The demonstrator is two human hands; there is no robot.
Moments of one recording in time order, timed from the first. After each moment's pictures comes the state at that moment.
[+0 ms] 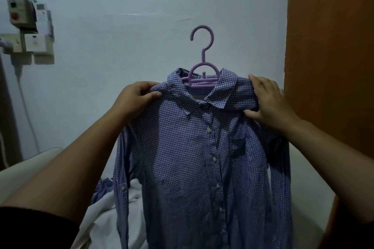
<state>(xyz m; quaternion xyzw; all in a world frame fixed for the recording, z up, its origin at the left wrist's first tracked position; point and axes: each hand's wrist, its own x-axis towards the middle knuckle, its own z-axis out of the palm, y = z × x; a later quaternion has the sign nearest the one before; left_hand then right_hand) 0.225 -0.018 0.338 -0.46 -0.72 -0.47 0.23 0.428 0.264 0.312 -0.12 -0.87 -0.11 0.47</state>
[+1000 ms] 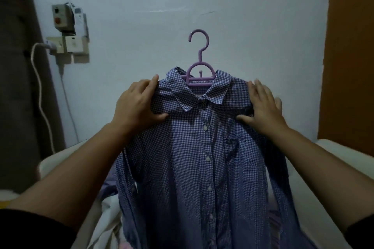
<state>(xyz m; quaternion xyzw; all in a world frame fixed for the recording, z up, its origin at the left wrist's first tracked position) 0.204 -0.064 0.305 -0.38 -0.77 -0.13 0.50 0.351 0.241 0.281 -0.17 -0.89 -0.02 0.42</state>
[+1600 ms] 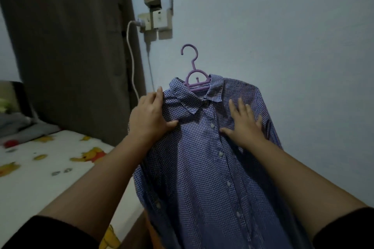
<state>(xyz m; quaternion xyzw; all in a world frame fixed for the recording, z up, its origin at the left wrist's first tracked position) 0.109 -0.210 0.235 -0.12 -0.90 -0.12 0.41 0.104 0.052 0.205 -0.02 -0.96 0.10 0.24</state>
